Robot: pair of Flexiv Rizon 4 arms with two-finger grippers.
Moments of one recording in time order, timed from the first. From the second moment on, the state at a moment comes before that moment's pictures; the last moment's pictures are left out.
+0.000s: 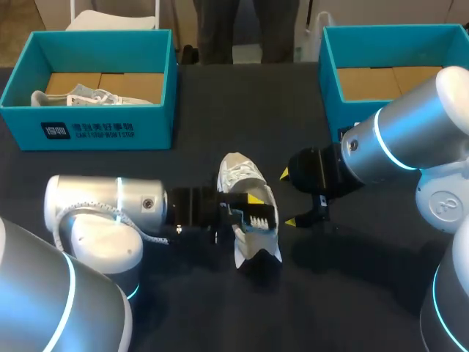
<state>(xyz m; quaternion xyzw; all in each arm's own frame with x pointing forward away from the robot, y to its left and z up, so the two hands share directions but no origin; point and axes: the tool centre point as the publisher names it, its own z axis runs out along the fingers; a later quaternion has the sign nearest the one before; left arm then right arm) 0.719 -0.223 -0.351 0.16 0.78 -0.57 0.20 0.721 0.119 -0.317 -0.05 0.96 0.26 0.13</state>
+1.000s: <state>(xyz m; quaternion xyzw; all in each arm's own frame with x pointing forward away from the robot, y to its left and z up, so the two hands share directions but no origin) 0.709 -0.212 -0.349 0.17 0.80 -0.54 0.21 0.721 0.119 -0.317 -0.05 0.96 0.26 0.13</state>
